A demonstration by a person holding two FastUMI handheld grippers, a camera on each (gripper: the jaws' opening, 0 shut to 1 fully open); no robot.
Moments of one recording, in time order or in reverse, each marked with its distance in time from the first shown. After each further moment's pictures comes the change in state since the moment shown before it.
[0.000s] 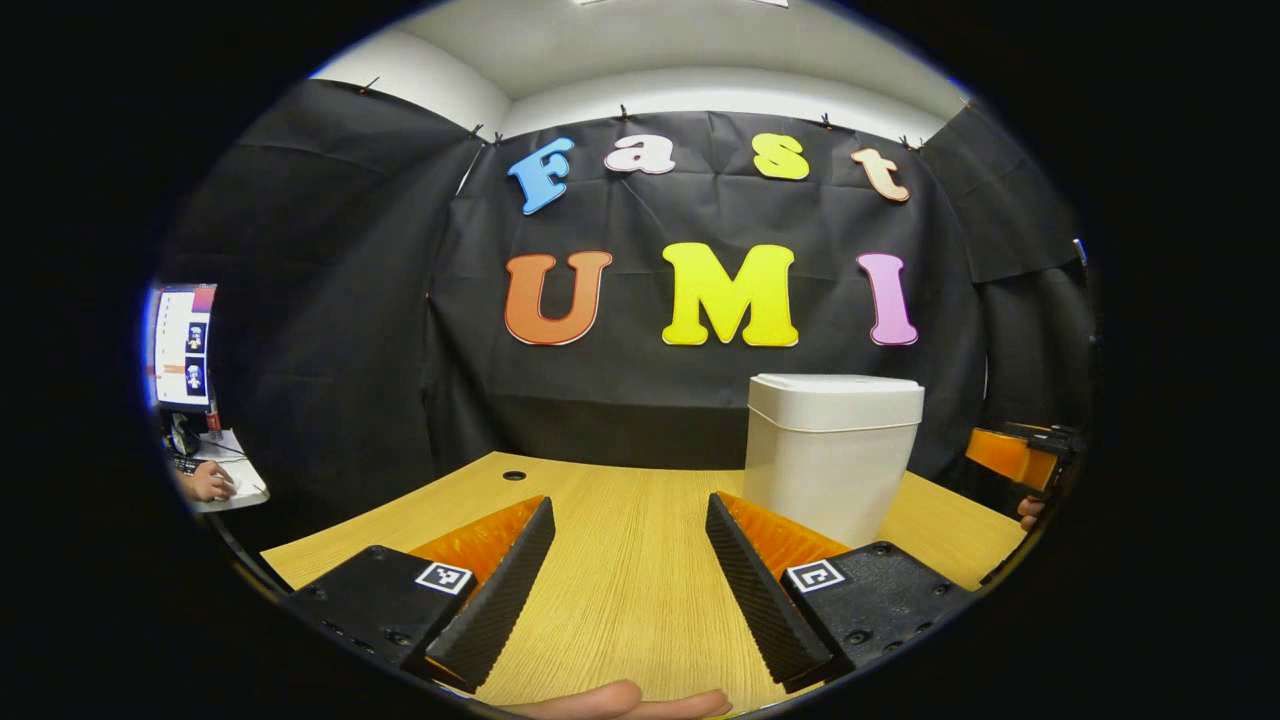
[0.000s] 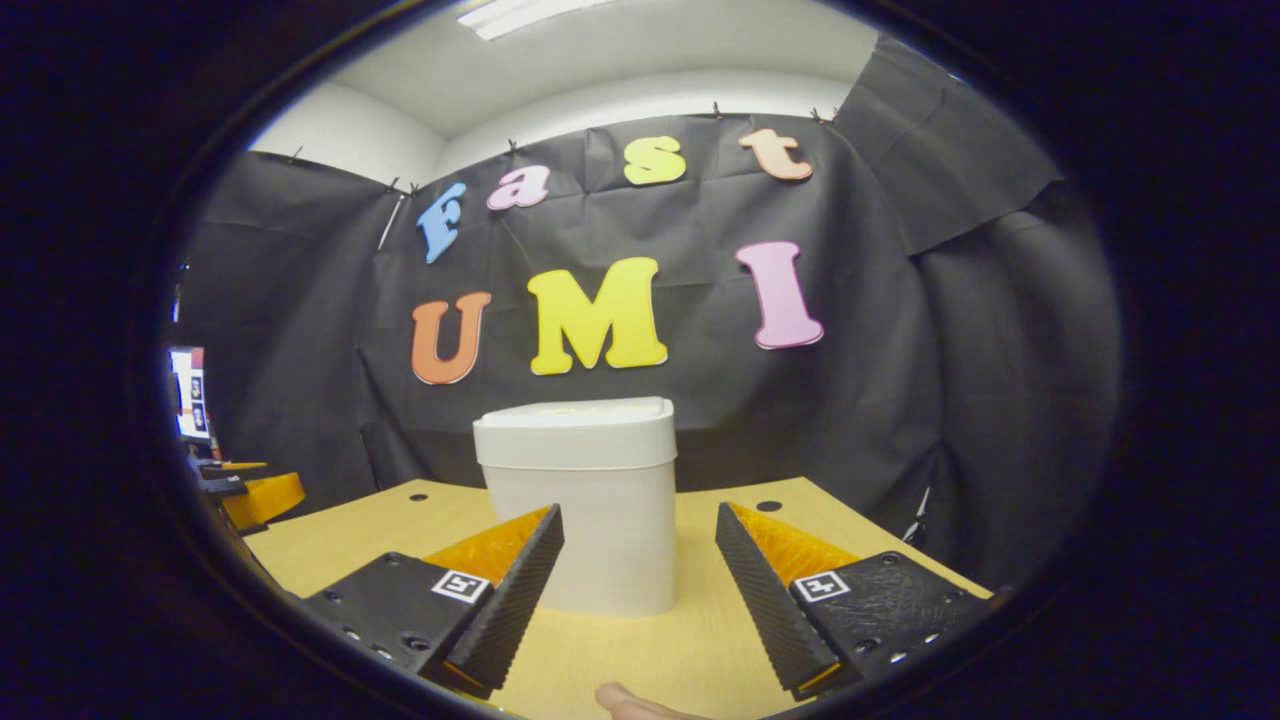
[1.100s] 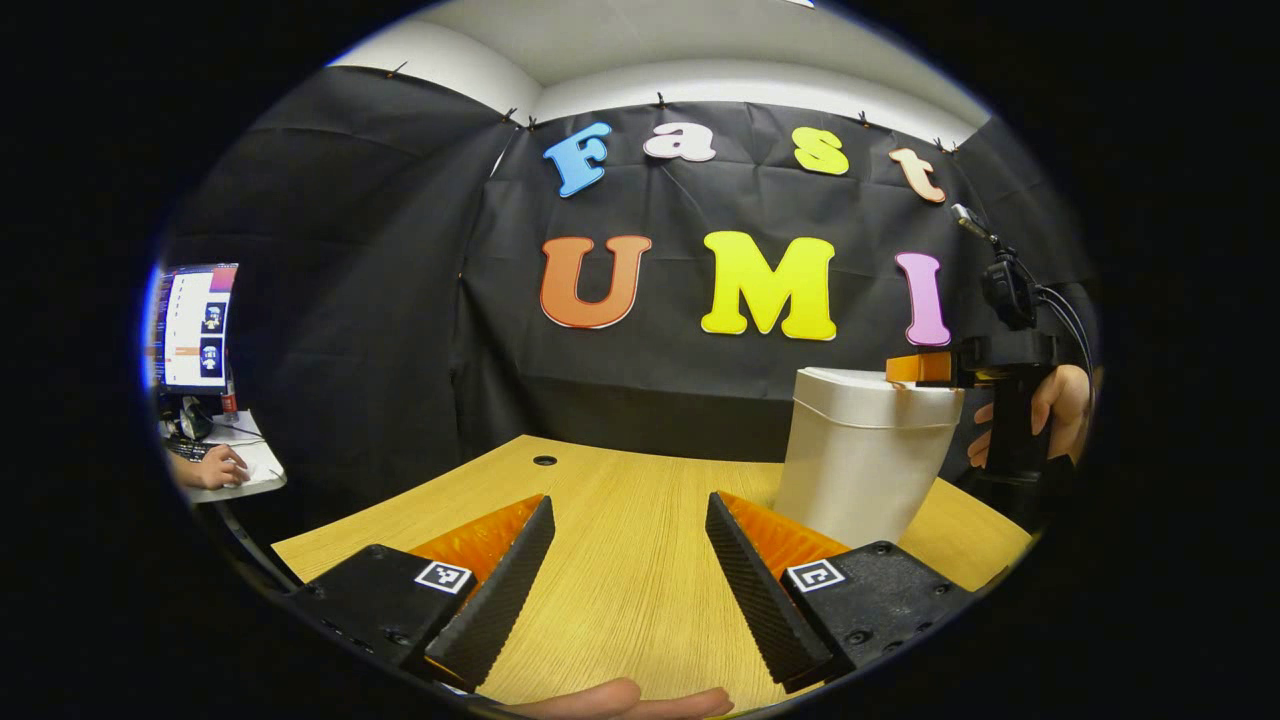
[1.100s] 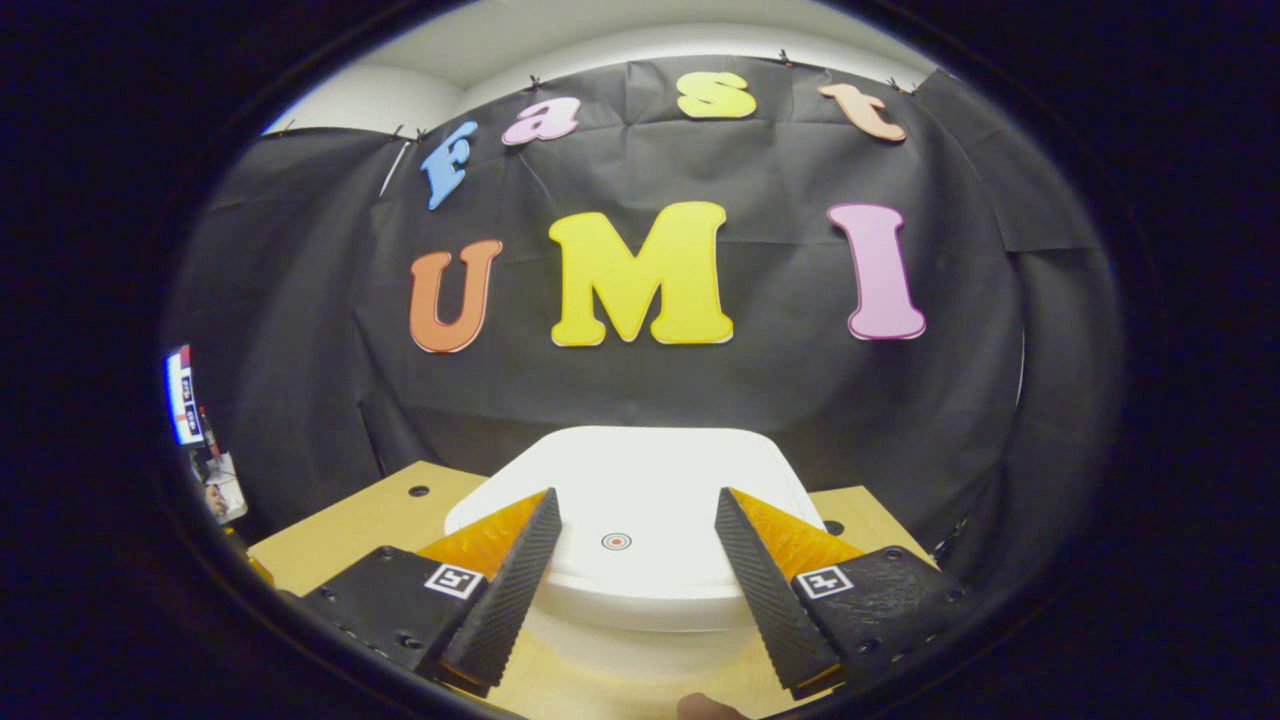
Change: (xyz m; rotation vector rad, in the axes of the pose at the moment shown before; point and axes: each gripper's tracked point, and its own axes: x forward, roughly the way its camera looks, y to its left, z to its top) left arm 0.004 0.042 -0.008 -0.046 0.047 0.070; right arm 0.185 0.094 0.040 -0.057 0.196 0.094
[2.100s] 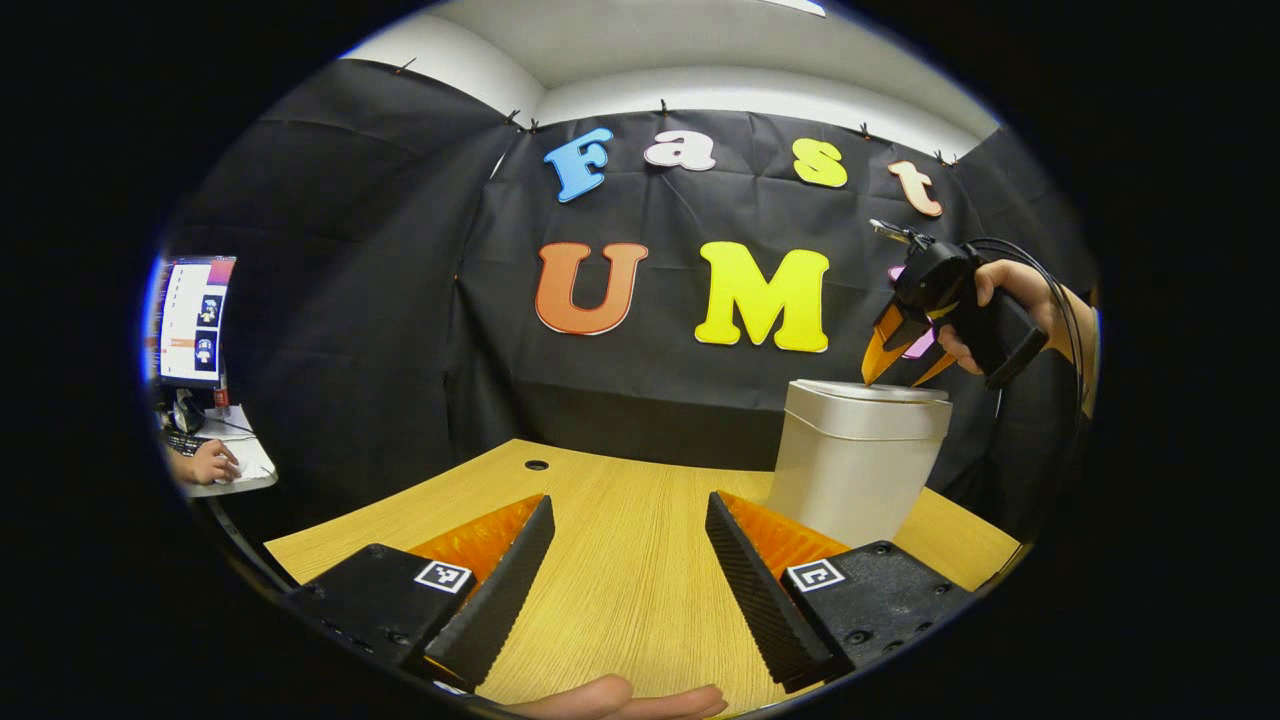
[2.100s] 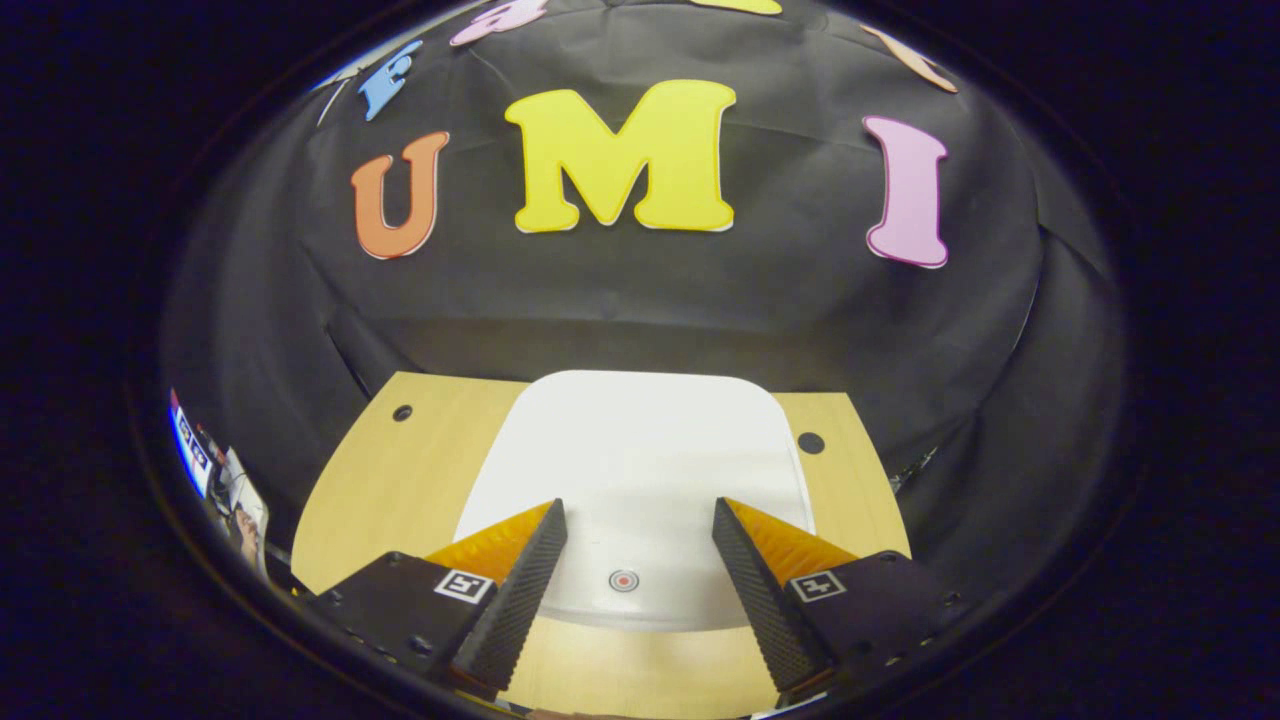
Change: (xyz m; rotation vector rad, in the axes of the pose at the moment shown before) left arm -0.004 0.006 0.007 -0.027 -0.021 -0.021; right arm 0.018 0.006 0.022 0.010 0.560 -0.108
